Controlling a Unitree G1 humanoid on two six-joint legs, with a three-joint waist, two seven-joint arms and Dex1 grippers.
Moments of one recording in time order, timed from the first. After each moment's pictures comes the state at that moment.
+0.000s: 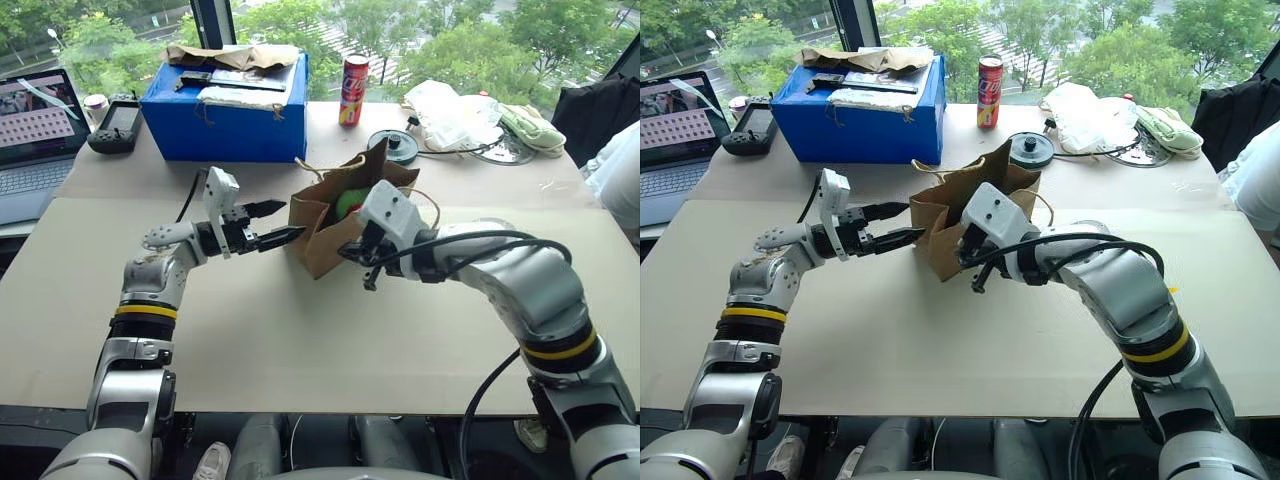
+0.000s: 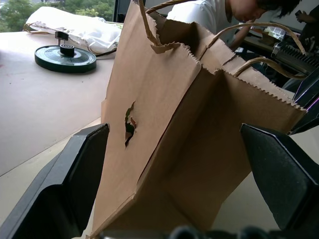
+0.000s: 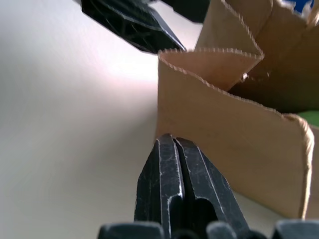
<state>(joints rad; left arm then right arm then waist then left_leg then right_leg) -0.68 0.45 0.04 0.41 -0.43 0.35 -1.14 -0.72 -0.62 0.34 -0.46 0.33 1.11 0.66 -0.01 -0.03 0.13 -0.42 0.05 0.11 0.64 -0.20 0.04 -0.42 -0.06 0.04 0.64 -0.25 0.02</state>
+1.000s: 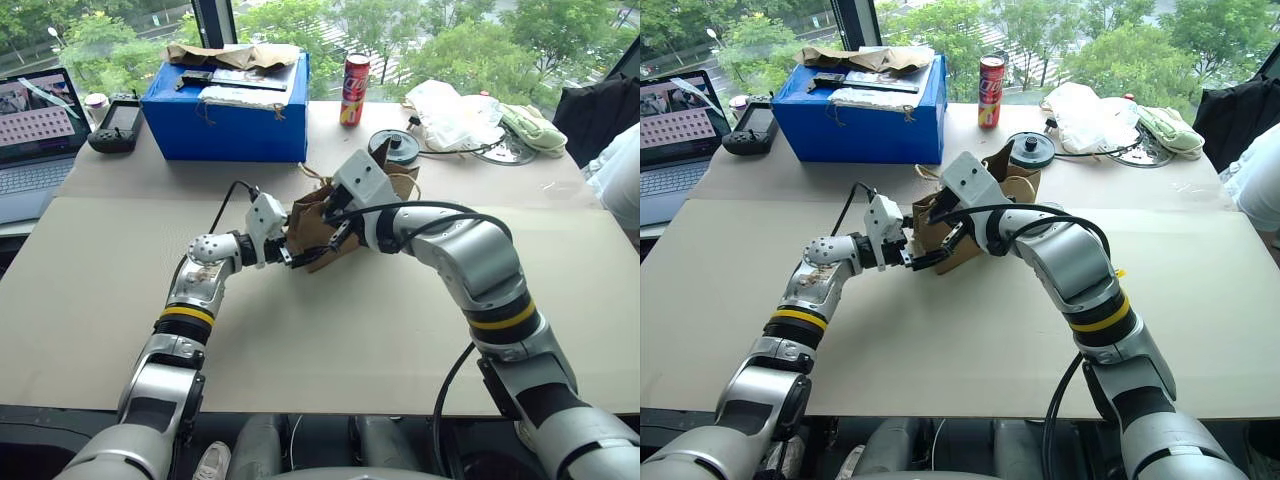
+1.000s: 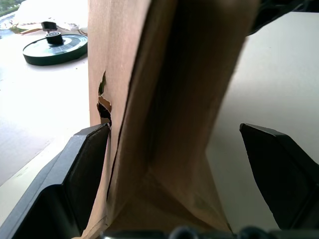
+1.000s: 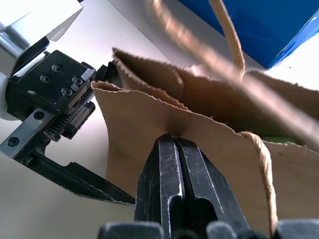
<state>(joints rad) -0.70 0.30 -0.07 0.59 -0.19 -0.06 -0.98 -0.85 -0.38 0.32 -0.25 0.23 1.11 0.47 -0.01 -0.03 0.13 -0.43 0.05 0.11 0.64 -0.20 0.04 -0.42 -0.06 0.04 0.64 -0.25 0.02</state>
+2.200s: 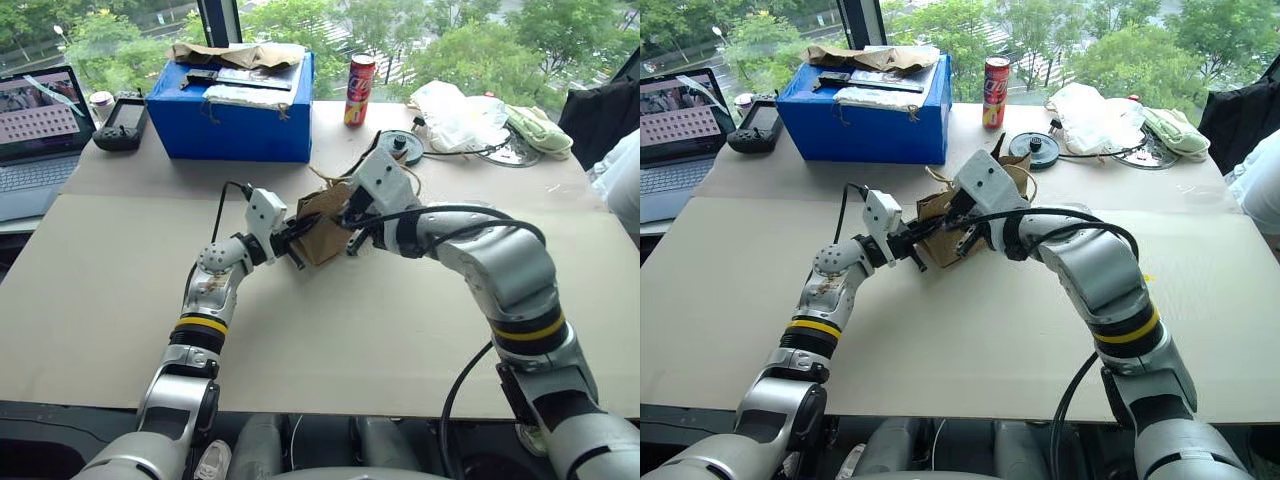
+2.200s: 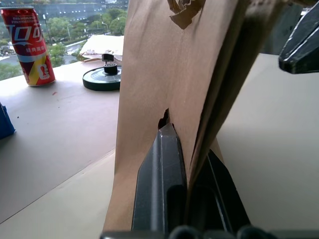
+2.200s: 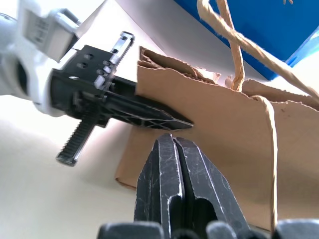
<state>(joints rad) -0.65 0.22 -0.01 0.53 -0.20 -0.09 -0.83 -0.73 -0.49 0.17 -0.45 0.34 1.10 0.61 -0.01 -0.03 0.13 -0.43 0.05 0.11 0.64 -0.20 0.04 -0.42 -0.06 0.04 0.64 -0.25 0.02</state>
